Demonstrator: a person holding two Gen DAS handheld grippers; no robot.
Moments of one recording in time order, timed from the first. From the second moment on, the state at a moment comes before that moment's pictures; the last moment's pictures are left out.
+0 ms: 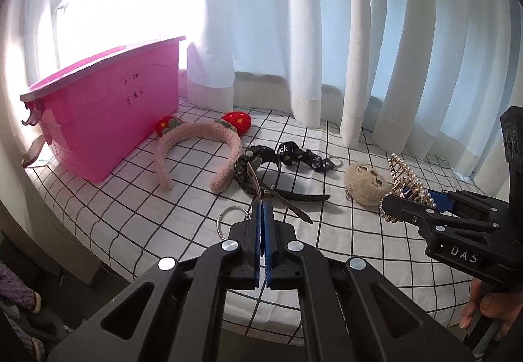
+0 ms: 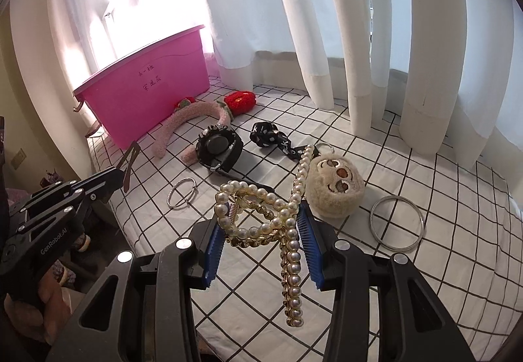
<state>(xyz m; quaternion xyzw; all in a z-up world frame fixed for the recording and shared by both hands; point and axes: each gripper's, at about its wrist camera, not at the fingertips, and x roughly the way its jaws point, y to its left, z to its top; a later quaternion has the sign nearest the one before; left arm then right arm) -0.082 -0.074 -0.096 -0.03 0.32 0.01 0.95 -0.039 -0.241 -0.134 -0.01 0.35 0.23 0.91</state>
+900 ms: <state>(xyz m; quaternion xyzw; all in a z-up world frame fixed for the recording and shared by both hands) -0.081 0.030 0.067 -0.02 0.23 0.09 0.97 -0.007 -0.151 0.035 0.00 0.26 0.32 0.91</state>
